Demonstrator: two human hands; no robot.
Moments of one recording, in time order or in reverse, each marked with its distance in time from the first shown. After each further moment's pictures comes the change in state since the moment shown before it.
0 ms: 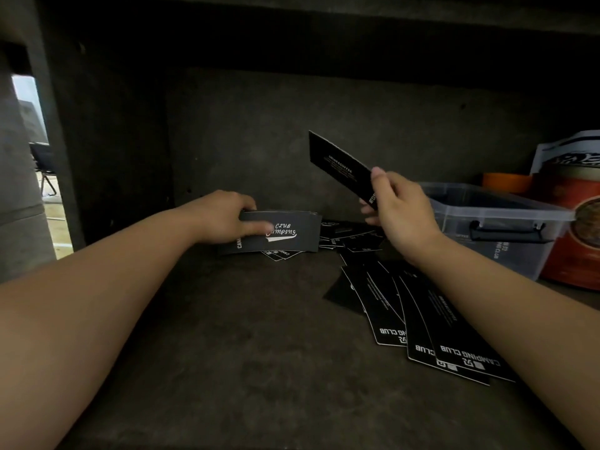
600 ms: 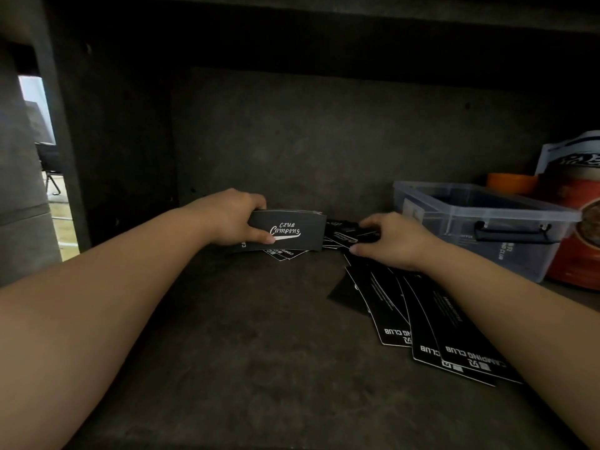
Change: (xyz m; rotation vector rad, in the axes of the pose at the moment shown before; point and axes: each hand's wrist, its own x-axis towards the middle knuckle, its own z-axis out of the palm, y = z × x) left_hand 0.001 0.007 -0.001 0.164 0.003 0.076; right_hand 0.000 0.015 -0.007 -0.792 -0.480 0.102
